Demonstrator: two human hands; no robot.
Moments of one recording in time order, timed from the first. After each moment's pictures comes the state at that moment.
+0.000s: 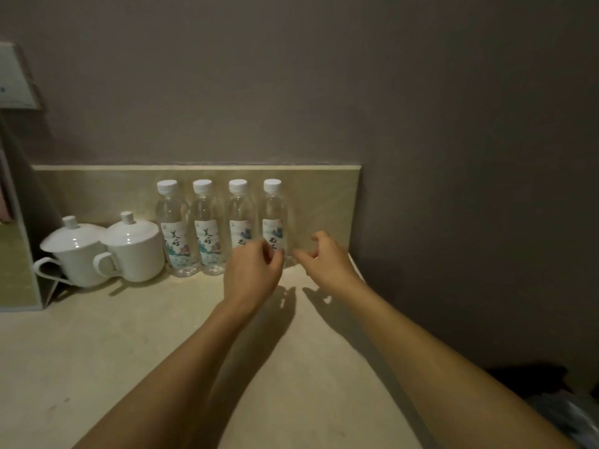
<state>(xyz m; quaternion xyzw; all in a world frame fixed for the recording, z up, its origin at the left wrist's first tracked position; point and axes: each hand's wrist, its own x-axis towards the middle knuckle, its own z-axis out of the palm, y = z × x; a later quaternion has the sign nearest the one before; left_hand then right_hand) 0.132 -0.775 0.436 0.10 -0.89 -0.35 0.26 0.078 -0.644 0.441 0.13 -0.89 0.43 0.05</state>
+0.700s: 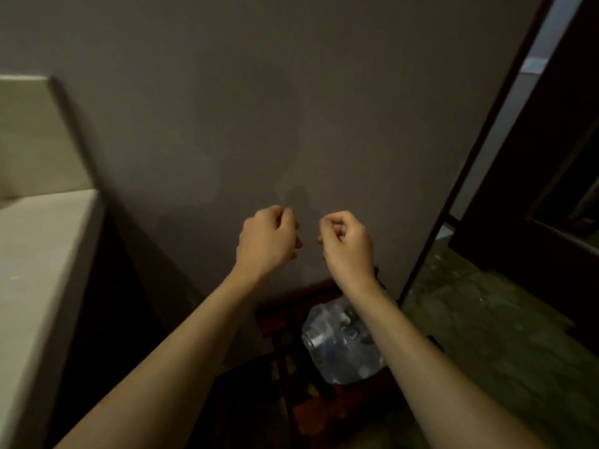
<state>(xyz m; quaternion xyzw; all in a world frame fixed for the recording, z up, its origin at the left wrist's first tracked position) 0.160 -0.294 0.409 -0.03 -0.85 -0.51 0.11 0.171 -0.167 0.383 -0.05 -0.80 0.55 0.24</state>
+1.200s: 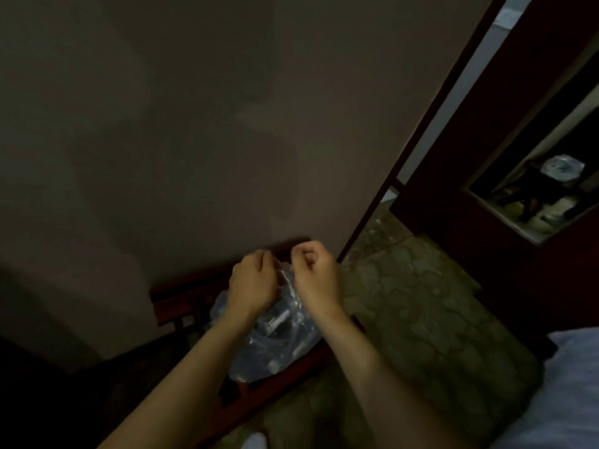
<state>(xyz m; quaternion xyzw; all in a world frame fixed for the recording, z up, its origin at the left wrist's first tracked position) 0.061 -0.087 0.249 0.03 -0.83 -0.56 -0.07 0.085 0.017 0.262 -0.14 -0.82 0.54 0.13</state>
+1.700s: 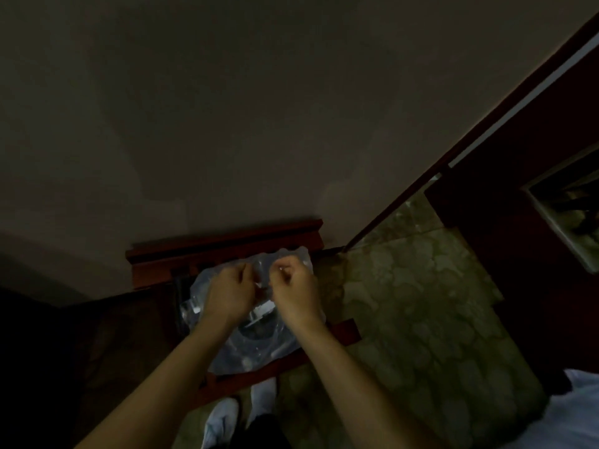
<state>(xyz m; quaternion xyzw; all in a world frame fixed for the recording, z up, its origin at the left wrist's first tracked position) -0.010 -0.042 0.142 0.15 -0.82 -0.53 -0.13 -0.002 0.069 0.170 -0.13 -0.85 0.50 -0.08</state>
